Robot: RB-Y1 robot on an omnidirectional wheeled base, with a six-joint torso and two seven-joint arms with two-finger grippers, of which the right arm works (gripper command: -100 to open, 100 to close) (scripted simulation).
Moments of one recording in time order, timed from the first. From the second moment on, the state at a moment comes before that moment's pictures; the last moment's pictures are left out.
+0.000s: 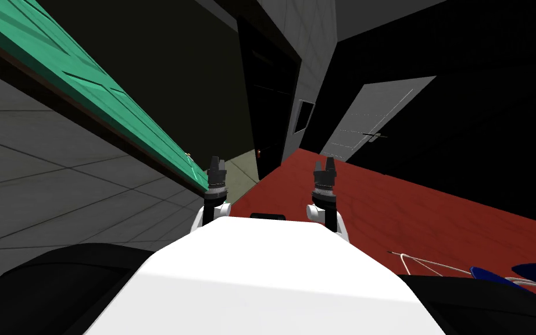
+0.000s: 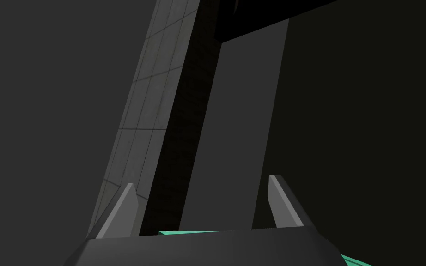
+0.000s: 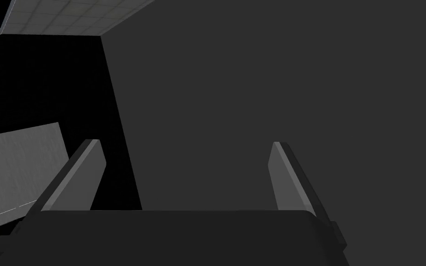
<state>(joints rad) 0.43 -0.04 -0.02 -2.21 0.07 -0.51 0.05</state>
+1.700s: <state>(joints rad) 0.29 -0.08 0.02 -1.83 0.04 -0.57 0.03</state>
